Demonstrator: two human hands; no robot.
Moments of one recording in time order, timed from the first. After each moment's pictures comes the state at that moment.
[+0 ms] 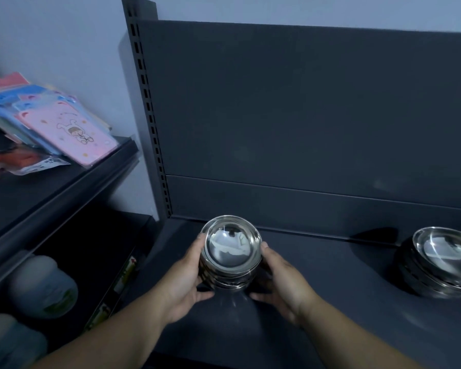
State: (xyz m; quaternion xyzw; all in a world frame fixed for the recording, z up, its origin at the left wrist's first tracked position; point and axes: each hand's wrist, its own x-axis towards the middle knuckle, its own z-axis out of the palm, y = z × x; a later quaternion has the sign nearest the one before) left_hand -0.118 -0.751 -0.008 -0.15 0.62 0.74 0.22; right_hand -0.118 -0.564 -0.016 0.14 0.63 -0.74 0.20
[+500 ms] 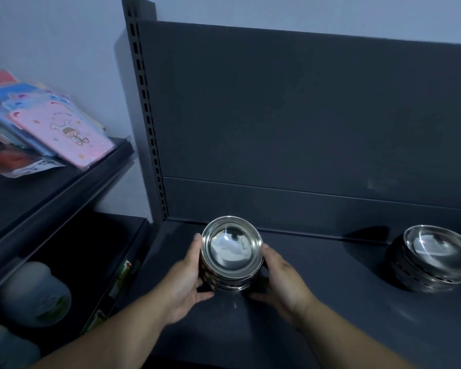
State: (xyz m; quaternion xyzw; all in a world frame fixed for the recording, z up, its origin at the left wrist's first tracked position) left_hand -0.126 -0.759 -0.017 -0.14 0.61 0.75 0.24; right_hand -0.115 -0.573 -0.012 0.15 0.67 -0.71 0.16
